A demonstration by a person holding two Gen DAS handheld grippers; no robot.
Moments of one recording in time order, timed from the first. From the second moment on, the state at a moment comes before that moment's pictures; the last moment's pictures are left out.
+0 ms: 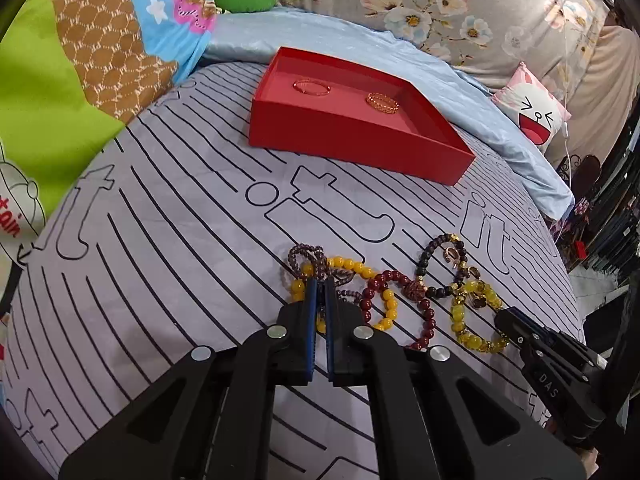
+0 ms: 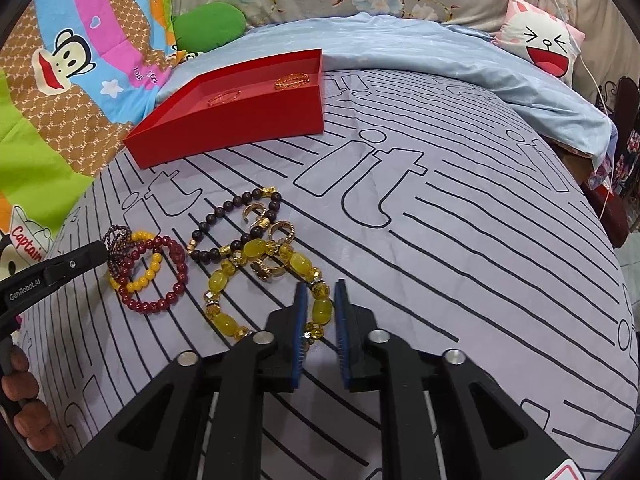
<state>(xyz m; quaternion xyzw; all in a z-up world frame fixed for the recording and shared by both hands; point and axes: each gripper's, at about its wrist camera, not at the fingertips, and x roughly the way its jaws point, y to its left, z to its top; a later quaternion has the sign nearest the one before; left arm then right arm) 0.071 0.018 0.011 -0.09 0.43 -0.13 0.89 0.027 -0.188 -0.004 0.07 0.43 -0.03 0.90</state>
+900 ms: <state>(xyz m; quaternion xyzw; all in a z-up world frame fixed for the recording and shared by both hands) 0.056 0.031 0.062 -0.06 0.41 -0.14 0.90 0.017 -0.186 0.072 0.08 0.38 0.02 0.92</state>
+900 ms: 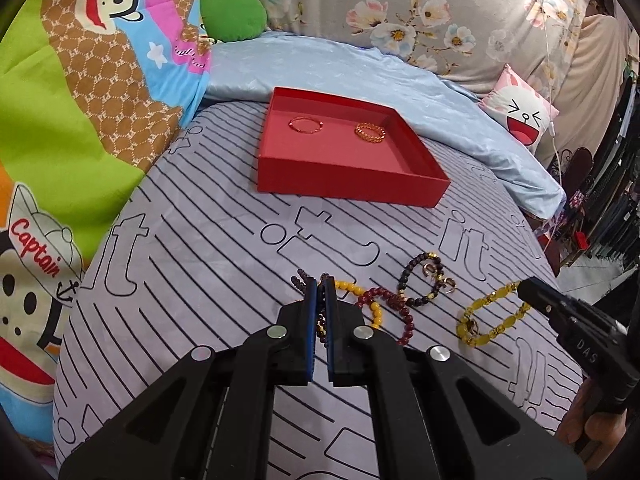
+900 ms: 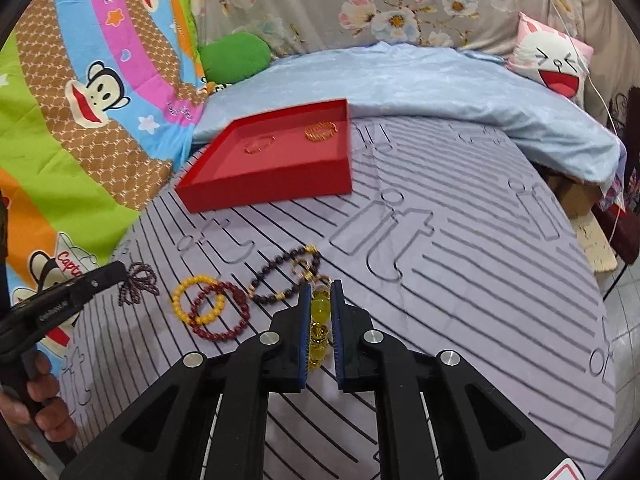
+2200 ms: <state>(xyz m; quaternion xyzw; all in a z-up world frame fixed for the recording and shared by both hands) 0.297 -0.009 0.097 -0.03 0.40 -0.18 0.90 0.313 -0.162 0.087 0.06 0.42 0.08 0.90</state>
